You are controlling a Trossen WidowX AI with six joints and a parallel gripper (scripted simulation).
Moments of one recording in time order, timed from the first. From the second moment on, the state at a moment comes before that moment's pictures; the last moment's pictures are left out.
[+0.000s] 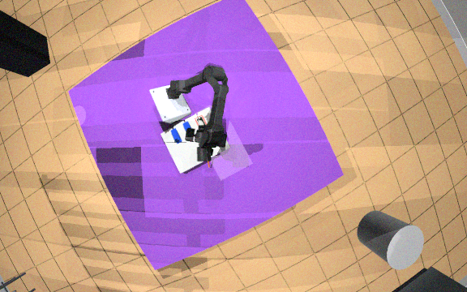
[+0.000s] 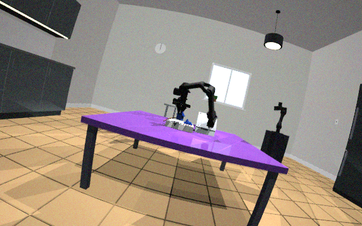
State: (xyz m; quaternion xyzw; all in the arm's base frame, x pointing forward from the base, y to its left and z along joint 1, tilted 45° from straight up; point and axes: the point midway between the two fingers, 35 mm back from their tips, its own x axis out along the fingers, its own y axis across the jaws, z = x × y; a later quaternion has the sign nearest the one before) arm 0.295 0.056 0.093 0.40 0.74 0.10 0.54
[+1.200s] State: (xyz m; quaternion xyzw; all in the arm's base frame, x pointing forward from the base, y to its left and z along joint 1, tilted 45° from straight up) arm 0.295 0.056 0.093 0.63 0.66 -0.35 0.21
